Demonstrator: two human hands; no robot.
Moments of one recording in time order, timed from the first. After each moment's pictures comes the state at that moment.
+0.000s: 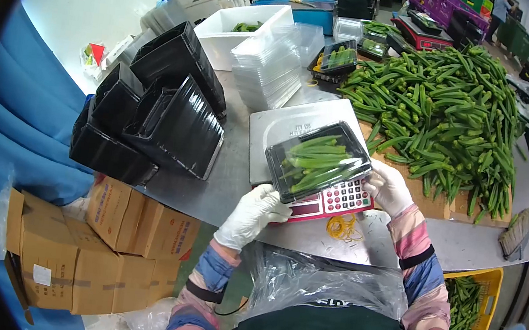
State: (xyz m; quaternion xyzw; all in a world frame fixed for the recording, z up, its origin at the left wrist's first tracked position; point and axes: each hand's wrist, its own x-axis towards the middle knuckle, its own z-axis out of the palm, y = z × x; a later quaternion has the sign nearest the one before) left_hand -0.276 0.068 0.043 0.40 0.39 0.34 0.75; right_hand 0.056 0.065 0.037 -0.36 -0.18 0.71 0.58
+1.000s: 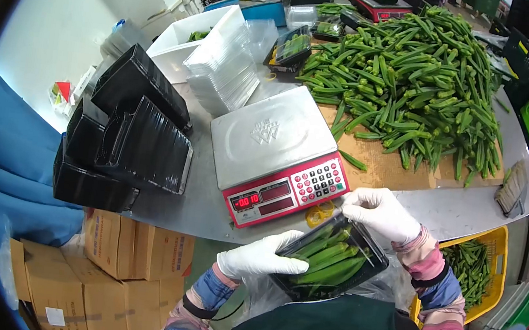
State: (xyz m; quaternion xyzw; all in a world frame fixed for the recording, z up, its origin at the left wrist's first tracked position) left_hand -0.220 0.012 0.078 0.54 0.29 -0.02 0.79; right_hand 0.066 -0.036 0.077 -0.49 -0.46 0.61 0.42
